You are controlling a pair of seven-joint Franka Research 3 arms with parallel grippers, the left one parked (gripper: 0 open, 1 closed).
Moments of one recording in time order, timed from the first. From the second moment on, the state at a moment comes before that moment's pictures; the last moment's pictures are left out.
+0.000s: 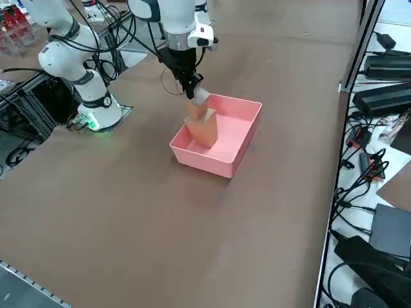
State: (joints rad) arm 0.04 -0.08 -0.08 -2.21 0.05 2.03 -1.31
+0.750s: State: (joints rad) arm 0.06 -0.06 -0.08 -2.28 -0.01 2.24 -1.42
